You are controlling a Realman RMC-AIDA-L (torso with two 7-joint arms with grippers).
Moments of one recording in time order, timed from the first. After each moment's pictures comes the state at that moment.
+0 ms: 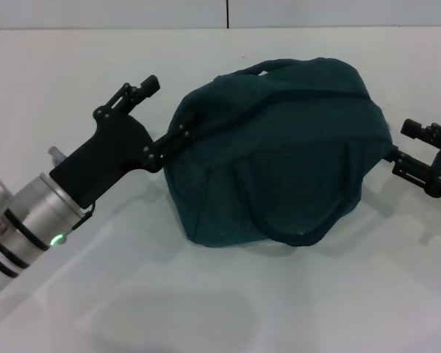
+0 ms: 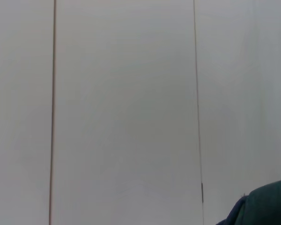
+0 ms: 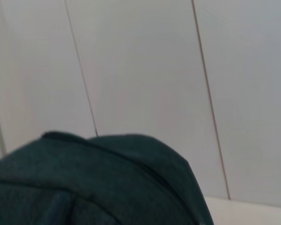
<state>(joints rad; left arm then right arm) -0.45 -2.10 1.22 0.07 0.81 1.51 -0.47 0.35 1.98 -1.16 -0.35 -1.12 -1.37 0.93</state>
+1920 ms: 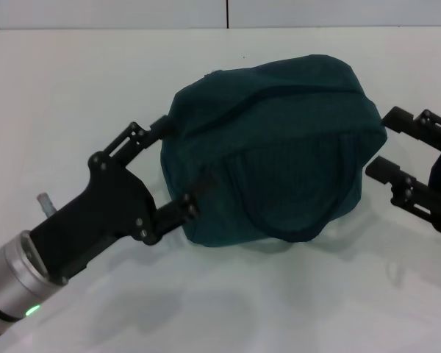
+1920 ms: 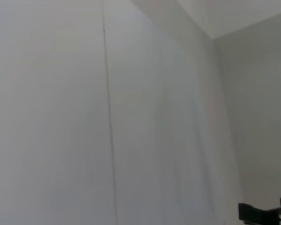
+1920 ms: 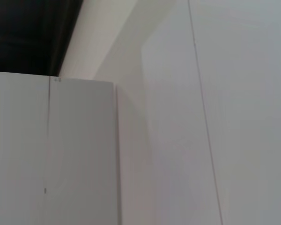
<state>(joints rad) -0.35 -2.10 1.25 0.08 0.97 1.85 -0.38 0.35 2.01 -1.17 -0.34 -1.10 -1.86 0.76</state>
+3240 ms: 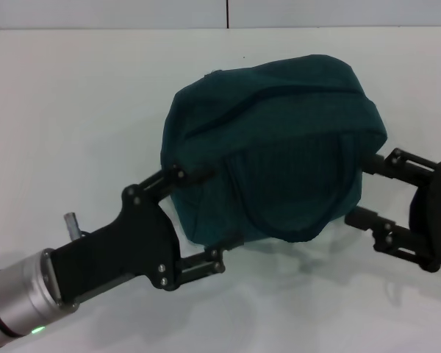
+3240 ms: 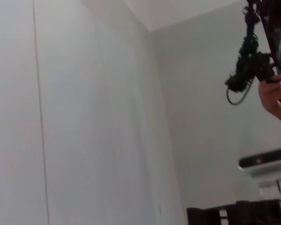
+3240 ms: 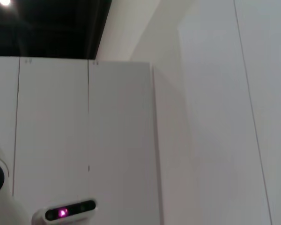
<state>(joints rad) -0.35 -2.08 1.32 0.14 1.08 1.86 -0.38 0.36 2.01 -1.18 -0.35 -1.22 -1.87 0.77</state>
